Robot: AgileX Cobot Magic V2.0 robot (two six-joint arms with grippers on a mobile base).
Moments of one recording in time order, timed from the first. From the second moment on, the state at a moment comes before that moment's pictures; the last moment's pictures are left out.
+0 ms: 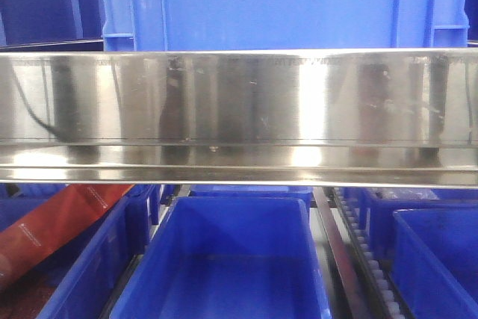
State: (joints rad) left arm -0.69 1.79 -1.88 0.02 0.71 0.05; right arm 0.06 0.58 -0.91 0.15 0.65 -0.14
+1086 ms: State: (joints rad) left arm -0.69 0.77 -1.19 0.29 0.91 -0.29; right arm 0.06 0.58 -0.91 0.16 0.67 -0.14
